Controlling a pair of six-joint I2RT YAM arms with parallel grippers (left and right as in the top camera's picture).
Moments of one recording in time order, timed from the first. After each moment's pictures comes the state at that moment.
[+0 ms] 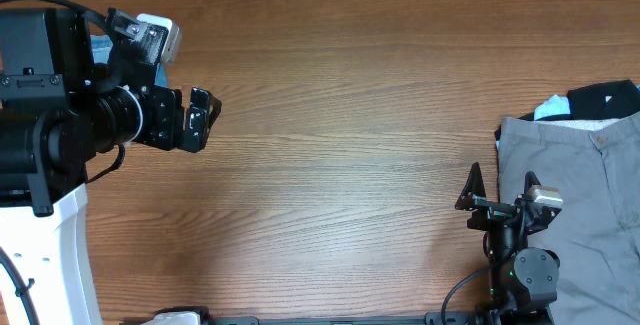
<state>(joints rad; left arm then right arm) 0.03 1.43 2.06 -1.57 0.32 0.19 0.11 0.01 0.06 -0.12 0.22 0.21</state>
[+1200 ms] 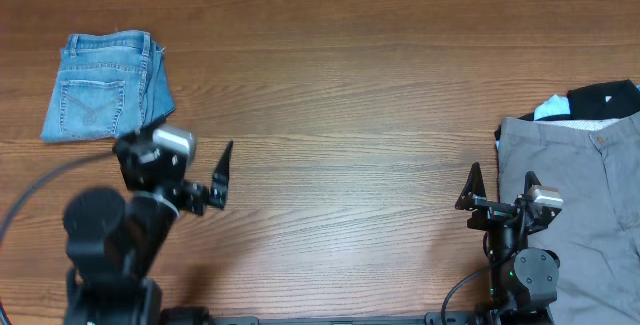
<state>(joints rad) 0.02 0.57 0.78 -0.45 0.31 0.19 0.11 0.01 0.06 -0.11 0.22 0.21</state>
